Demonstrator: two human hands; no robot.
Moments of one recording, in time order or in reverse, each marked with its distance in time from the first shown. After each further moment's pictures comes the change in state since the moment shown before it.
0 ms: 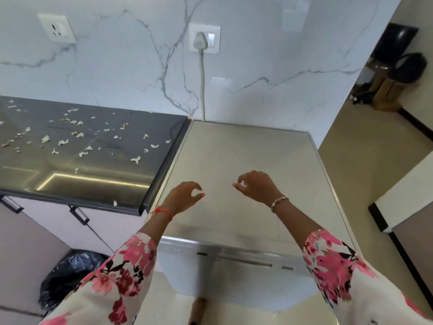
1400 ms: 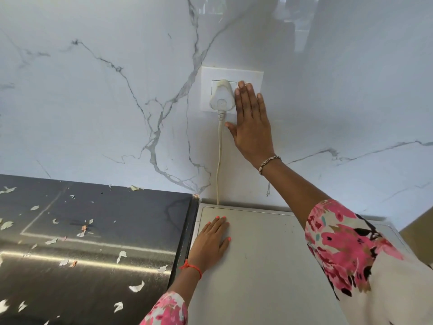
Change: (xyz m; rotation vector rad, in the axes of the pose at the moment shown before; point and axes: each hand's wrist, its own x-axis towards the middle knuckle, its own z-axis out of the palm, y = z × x) left_hand 0.363 -0.129 0.029 0.050 -0.007 0.209; right_hand 0.514 0.041 -0.073 -0.368 0.800 -0.027
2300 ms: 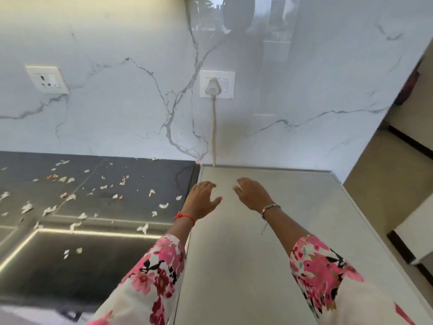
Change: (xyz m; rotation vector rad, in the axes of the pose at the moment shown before) left_hand -0.152 0.100 -0.103 0.034 0.142 -0.035; right_hand -0.246 -0.057 -0.192 0.415 -0.813 0.221
